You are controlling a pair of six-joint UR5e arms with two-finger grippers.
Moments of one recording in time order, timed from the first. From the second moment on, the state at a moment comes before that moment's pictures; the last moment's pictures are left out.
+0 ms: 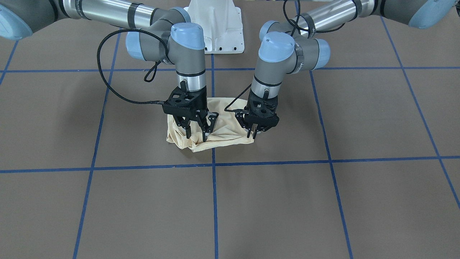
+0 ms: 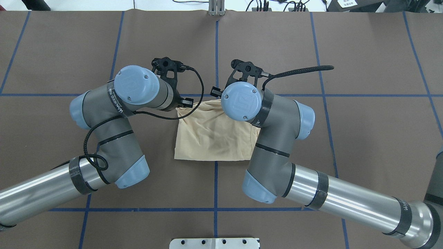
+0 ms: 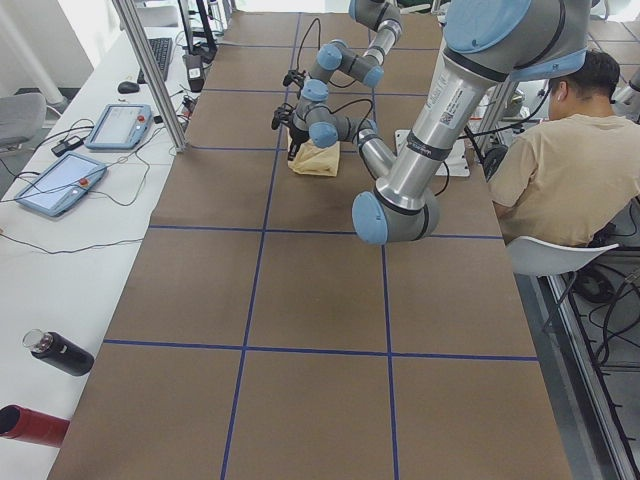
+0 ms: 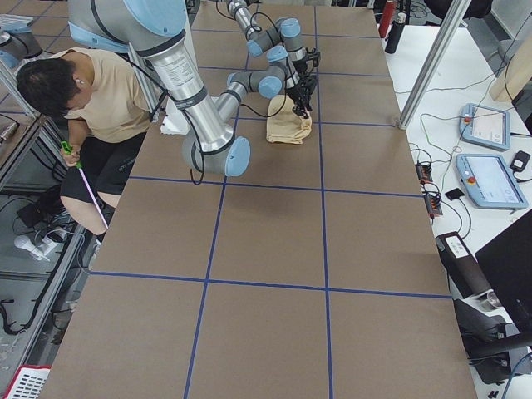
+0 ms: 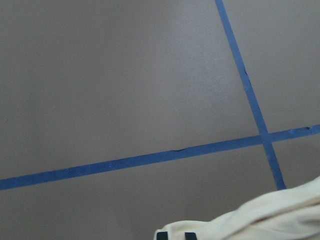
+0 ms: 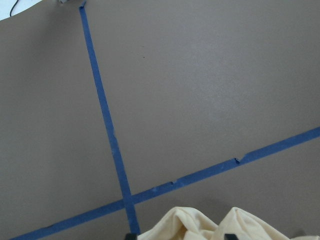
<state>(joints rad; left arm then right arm) -0.59 -2.21 -1.59 -1.89 -1.71 -1.00 0.50 -0.82 1.55 -1.42 1.47 1.57</state>
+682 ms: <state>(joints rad) -0.66 -2.13 -1.65 -1.92 -1.80 -0.79 0.47 -0.81 1.52 -1.42 1.51 1.54</state>
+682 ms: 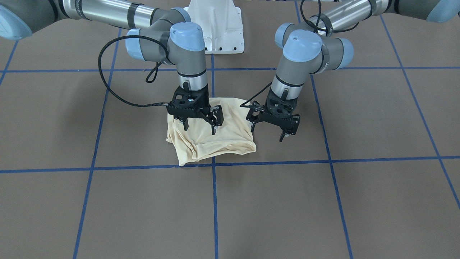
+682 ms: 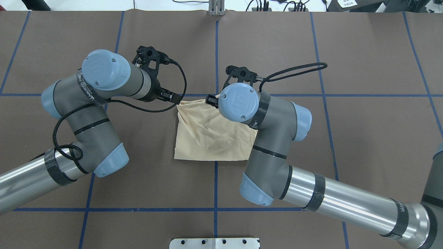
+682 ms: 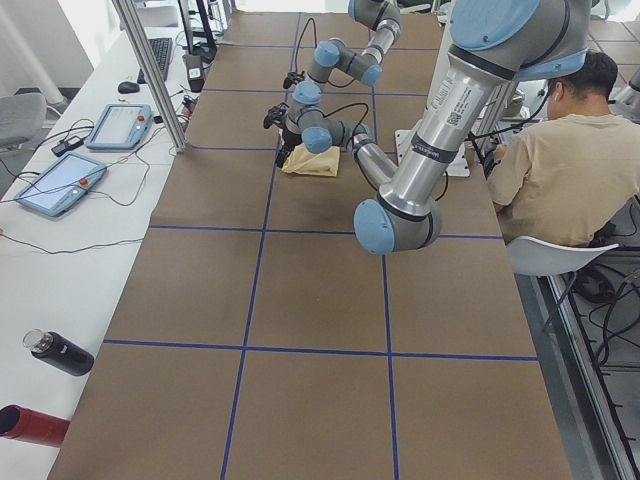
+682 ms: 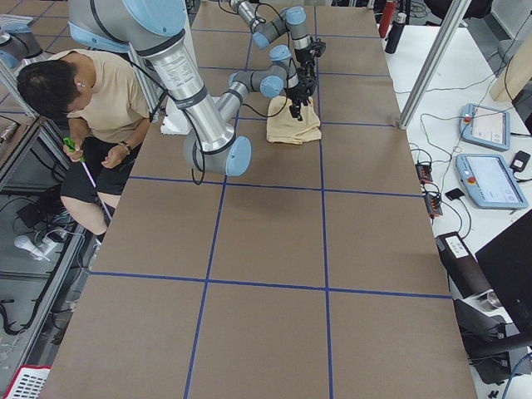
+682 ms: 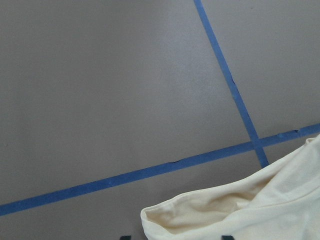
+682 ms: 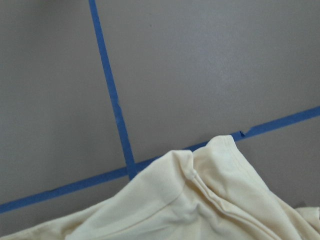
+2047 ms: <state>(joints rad) -0.68 -2.07 -1.71 -1.93 -1.80 -0.79 0.72 -0.84 1.52 -1.57 1.73 1.06</state>
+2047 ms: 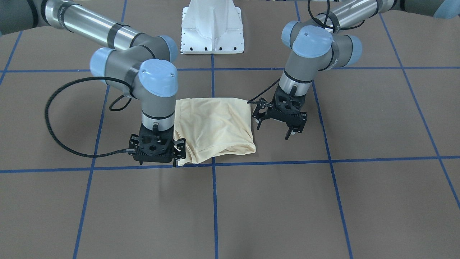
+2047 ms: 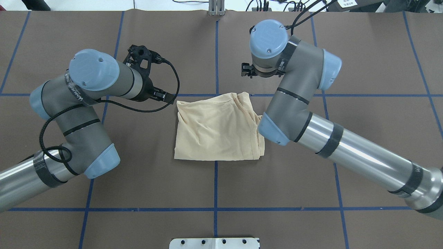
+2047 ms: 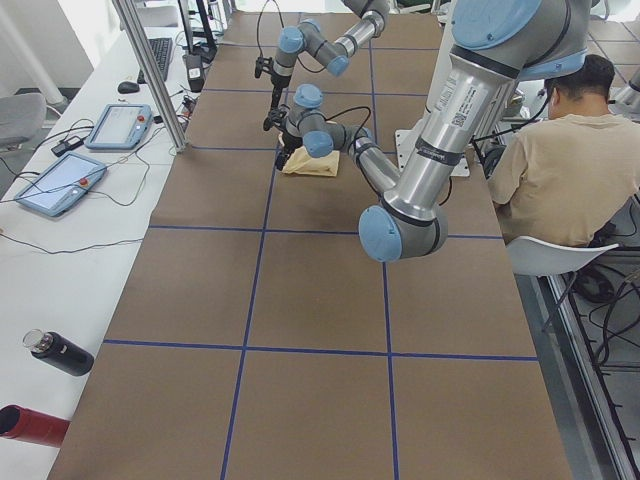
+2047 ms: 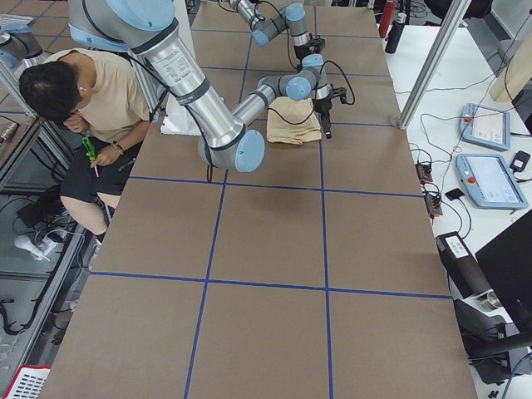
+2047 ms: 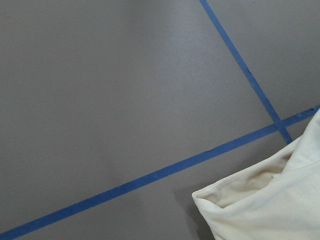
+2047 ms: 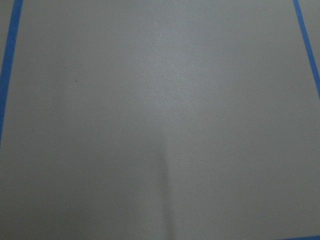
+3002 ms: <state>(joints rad) -1.15 -1.55 -2.08 -1.91 -2.11 -0.38 1.29 -1.45 1.93 -1.65 2.16 0.26</state>
